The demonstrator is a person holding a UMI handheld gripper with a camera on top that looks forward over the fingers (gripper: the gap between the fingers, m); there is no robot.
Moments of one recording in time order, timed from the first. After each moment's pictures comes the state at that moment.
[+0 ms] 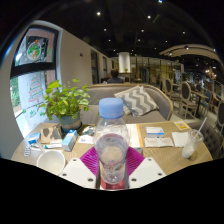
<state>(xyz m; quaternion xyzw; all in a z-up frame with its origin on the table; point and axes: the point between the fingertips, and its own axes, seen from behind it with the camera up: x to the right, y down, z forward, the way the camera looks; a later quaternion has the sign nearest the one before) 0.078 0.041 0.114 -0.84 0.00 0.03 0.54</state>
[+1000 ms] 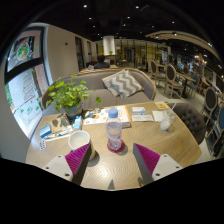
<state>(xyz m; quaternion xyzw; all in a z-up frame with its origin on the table) 0.058 -0.129 0.186 -0.89 0.08 0.00 0.44</state>
